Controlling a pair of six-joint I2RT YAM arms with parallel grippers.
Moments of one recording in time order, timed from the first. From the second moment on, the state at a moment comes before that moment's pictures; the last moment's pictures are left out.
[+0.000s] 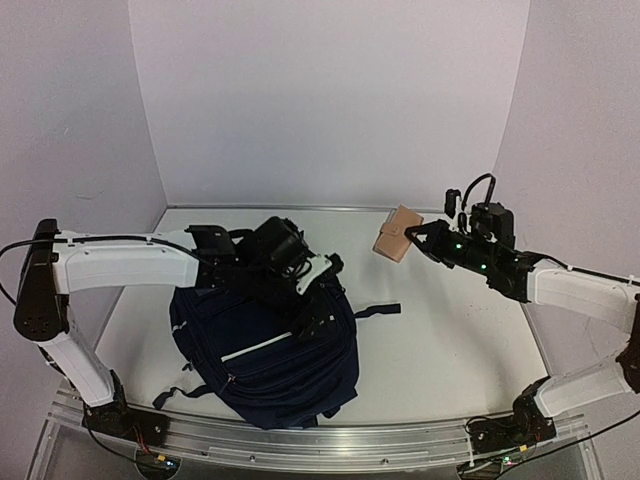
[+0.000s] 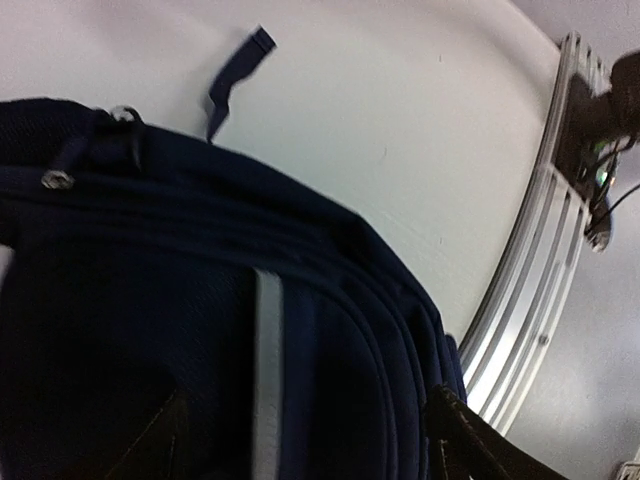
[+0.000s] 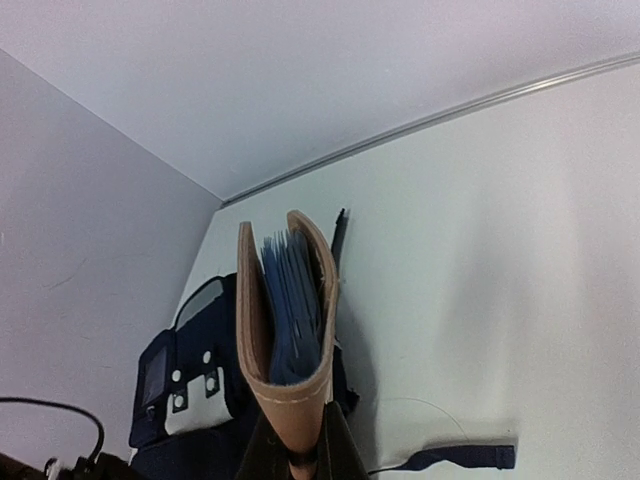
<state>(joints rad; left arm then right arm) -1.06 1.65 1.32 -0.56 0.18 -0.20 0.50 1.27 0.79 0.19 -0.15 0.72</state>
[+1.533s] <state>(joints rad) -0.89 1.70 1.45 -0.60 -0.04 -0.30 0.57 1.23 0.76 0.04 -0.51 0.96</state>
